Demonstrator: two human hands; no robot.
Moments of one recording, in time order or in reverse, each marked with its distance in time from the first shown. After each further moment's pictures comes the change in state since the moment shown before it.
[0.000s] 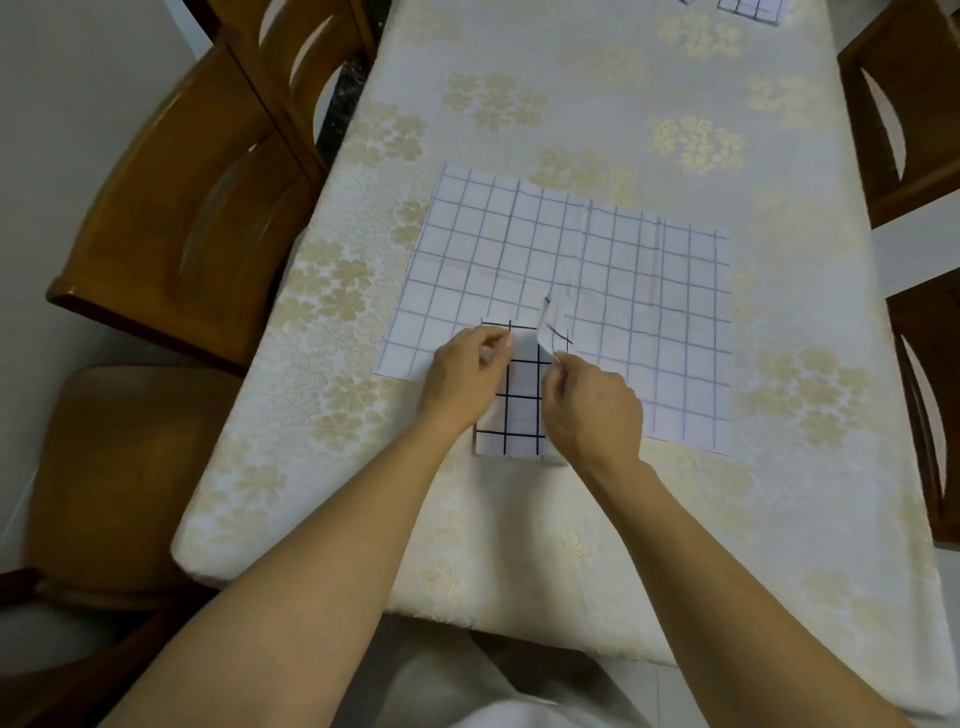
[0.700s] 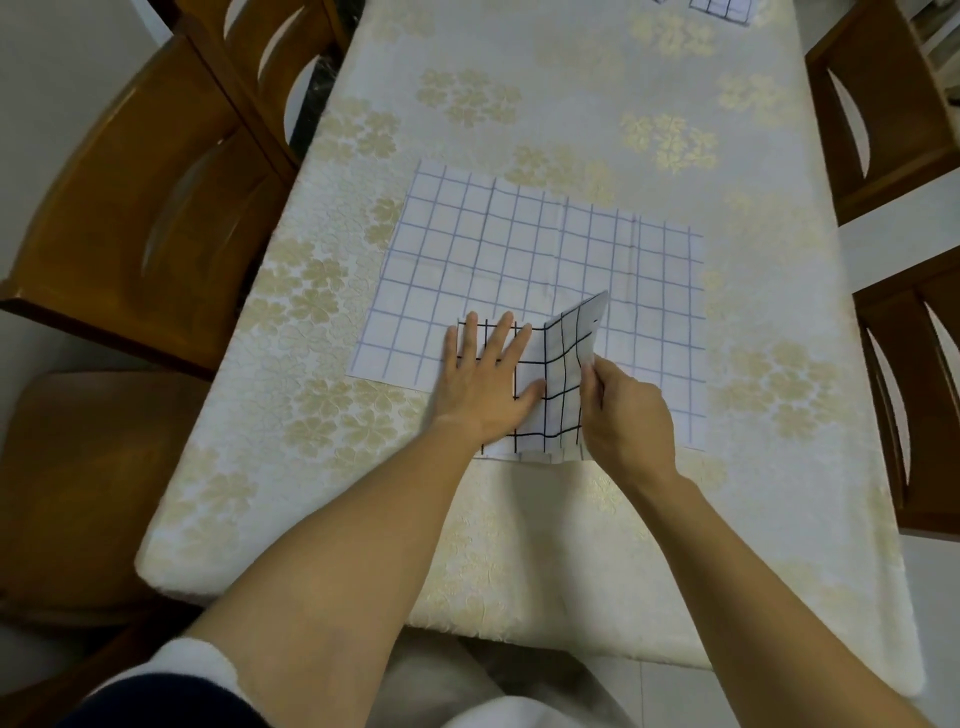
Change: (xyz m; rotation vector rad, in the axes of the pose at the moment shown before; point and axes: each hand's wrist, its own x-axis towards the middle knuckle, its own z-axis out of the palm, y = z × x) left_hand 0.013 -0.005 0.055 0.766 -0.226 0.208; right_hand -0.003 0.053 -0.019 0.139 0.013 -0.013
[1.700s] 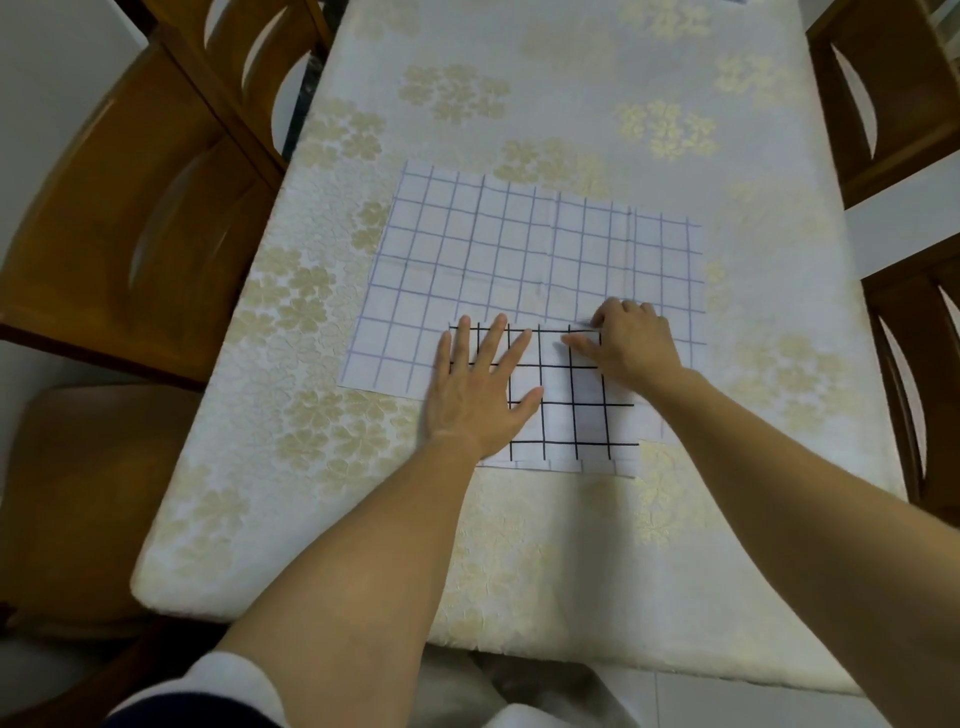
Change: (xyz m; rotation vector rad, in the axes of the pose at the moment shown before) left_hand -0.001 0.000 0.011 0.099 0.066 0.003; right_hand 0.115 0.059 0.022 -0.404 -0.192 -0.046
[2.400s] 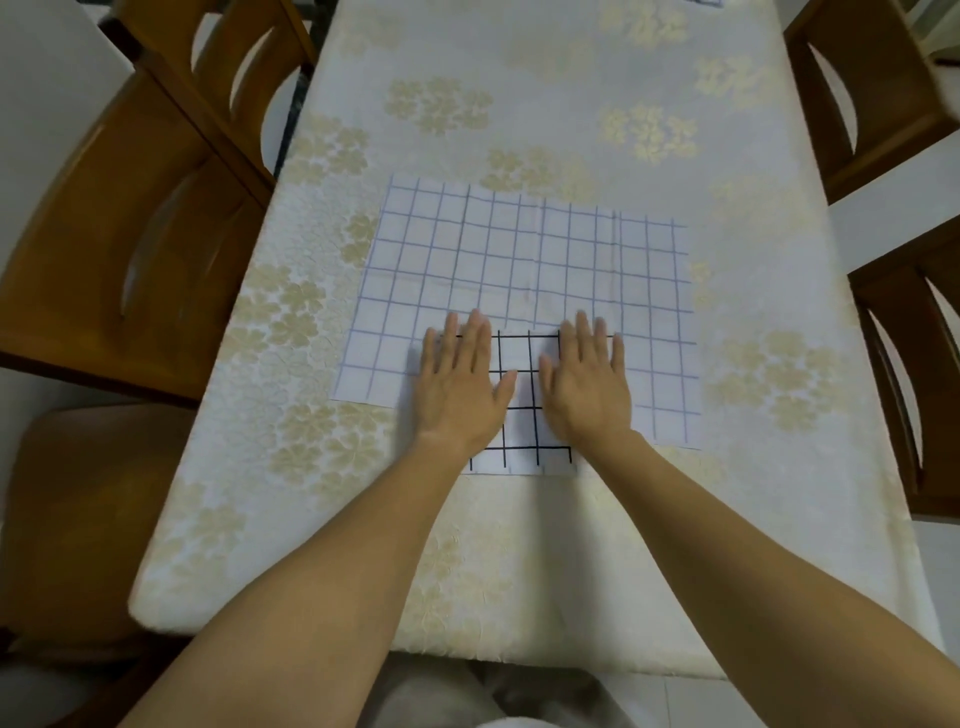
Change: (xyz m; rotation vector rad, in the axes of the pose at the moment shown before) left_hand 0.003 0.000 -0.019 0.039 0.000 -0.058; right_hand -0.057 -0.048 0.027 0.100 0.022 0.012
